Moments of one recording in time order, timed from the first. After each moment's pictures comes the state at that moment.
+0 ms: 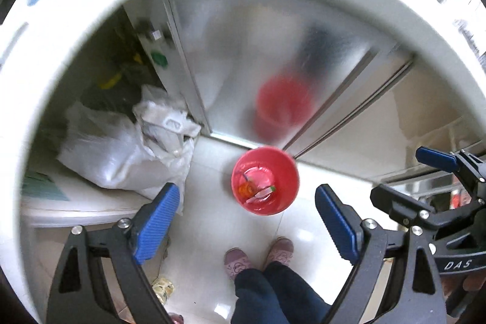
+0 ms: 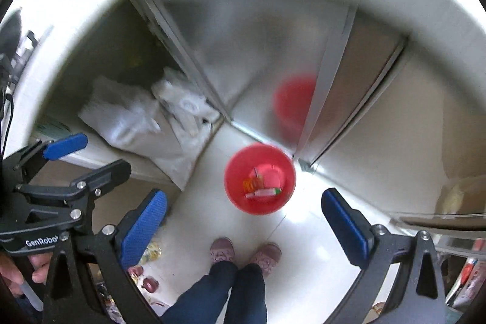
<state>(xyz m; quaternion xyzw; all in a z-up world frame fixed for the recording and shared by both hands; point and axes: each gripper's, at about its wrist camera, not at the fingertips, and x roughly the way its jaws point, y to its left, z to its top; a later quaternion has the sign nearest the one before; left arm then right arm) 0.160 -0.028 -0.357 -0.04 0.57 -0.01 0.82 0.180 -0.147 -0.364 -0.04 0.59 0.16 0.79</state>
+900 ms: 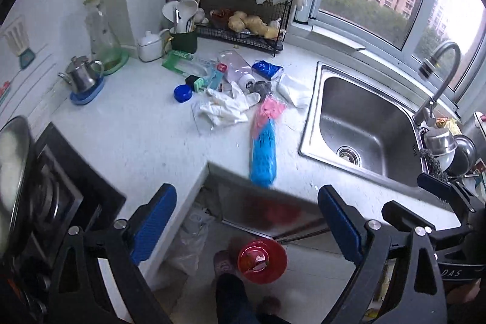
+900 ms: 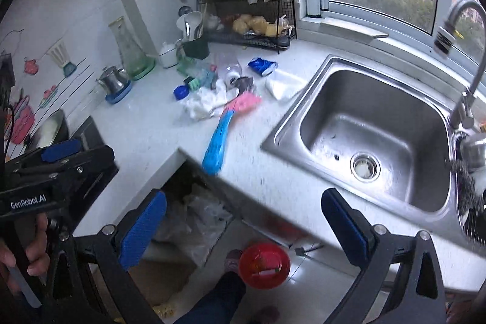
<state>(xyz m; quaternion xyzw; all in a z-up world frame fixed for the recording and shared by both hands) 0.259 0.036 -0.110 -0.06 0.45 0.01 0.89 0.264 -0.110 -0.138 -0.02 0.45 0.17 0.87</state>
